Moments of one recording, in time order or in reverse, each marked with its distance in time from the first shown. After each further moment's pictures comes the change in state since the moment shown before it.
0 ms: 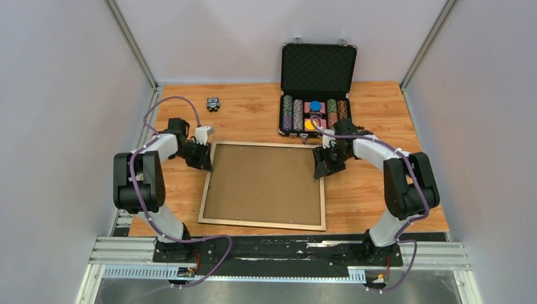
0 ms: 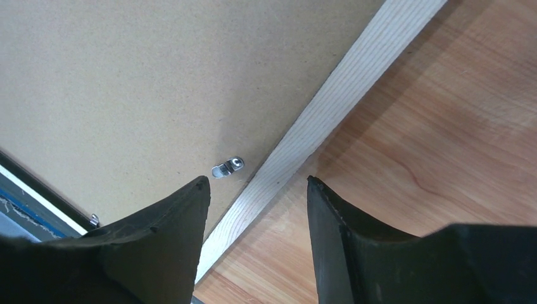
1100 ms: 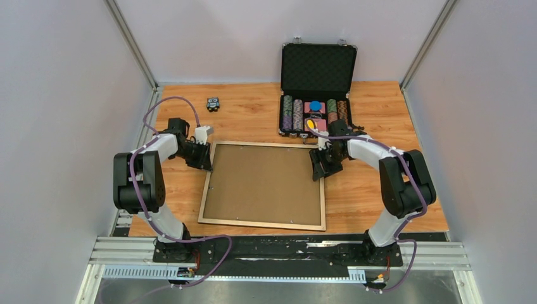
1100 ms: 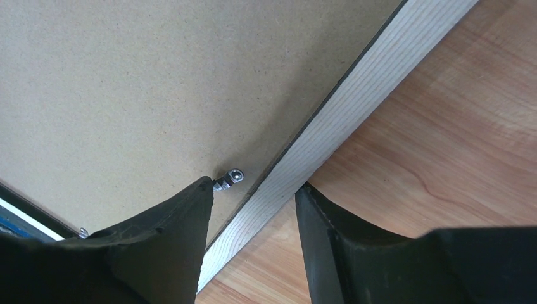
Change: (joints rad) left arm 0.000 0.000 0.000 0.000 -0.004 -0.021; right arm 0.061 0.027 0.011 0.002 0.070 0.039
